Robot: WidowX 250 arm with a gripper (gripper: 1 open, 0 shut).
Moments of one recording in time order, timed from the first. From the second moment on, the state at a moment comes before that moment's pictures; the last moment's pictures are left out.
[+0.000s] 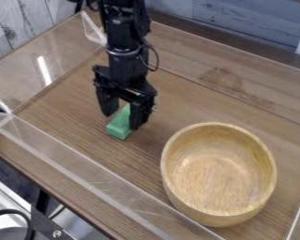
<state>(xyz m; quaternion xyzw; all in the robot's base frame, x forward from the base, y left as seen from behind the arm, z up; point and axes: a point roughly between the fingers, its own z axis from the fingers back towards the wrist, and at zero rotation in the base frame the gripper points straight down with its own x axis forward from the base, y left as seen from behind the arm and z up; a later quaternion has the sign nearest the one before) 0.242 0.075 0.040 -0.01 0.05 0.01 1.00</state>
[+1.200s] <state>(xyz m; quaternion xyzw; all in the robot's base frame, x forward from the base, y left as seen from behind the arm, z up) 0.242 0.069 0.040 -0.04 0.04 0.01 1.00</state>
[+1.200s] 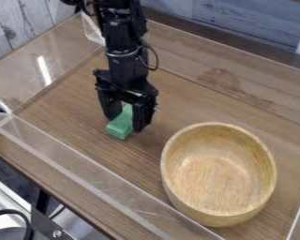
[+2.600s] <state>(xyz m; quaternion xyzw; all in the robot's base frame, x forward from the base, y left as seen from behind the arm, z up) 0.244 0.068 0.041 -0.04 0.04 0.03 1.00</state>
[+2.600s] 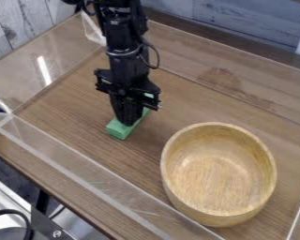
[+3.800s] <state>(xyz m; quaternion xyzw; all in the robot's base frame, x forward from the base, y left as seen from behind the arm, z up) 0.263 0.050 0.090 -0.05 -0.01 0.01 1.00</state>
